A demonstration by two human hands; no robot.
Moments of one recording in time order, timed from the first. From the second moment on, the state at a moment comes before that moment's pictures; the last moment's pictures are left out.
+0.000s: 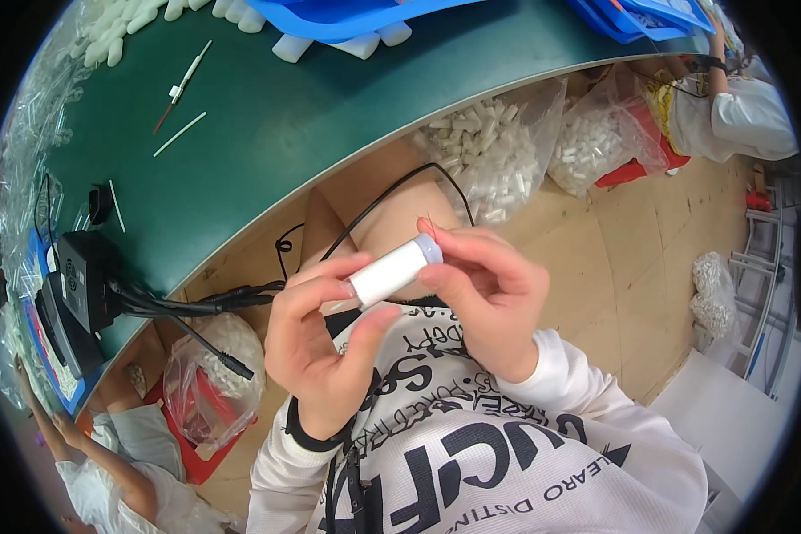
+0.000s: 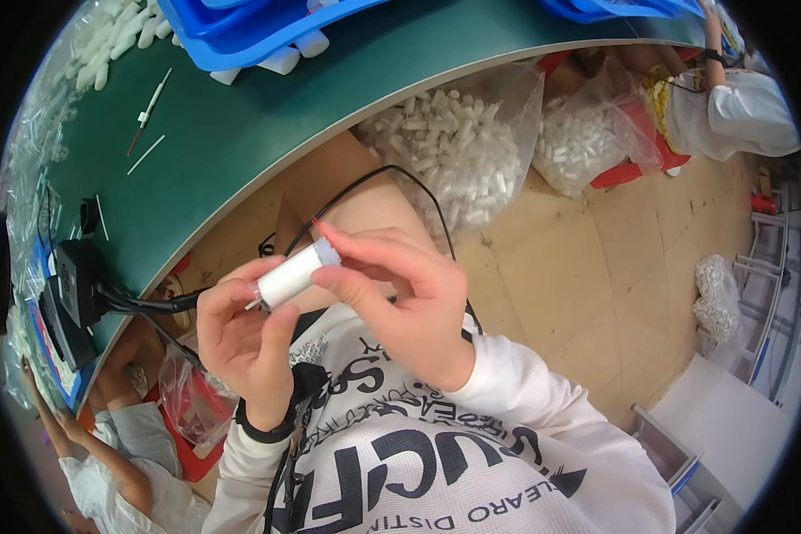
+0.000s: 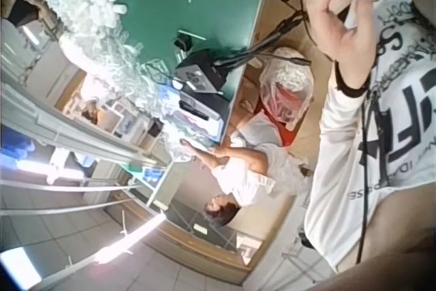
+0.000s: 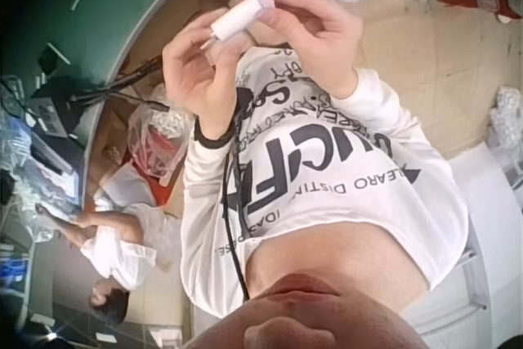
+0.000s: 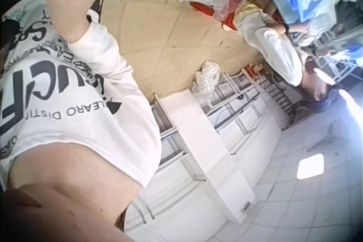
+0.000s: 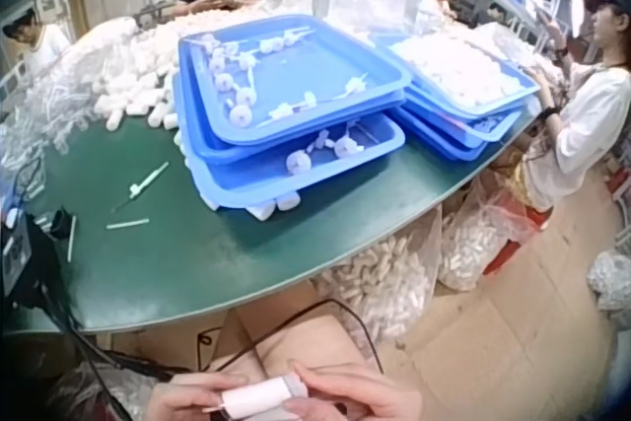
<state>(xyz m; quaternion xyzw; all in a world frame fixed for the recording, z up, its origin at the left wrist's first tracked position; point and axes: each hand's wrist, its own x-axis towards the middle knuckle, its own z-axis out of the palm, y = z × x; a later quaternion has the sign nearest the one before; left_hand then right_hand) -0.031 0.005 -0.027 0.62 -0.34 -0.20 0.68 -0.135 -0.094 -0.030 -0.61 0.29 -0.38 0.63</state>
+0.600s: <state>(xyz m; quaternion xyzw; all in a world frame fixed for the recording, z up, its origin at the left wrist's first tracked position) -0.039 -0.006 -0.035 0.57 -0.33 -0.06 0.74 -0.136 -0.085 -0.019 -0.57 0.23 -0.43 0.66</state>
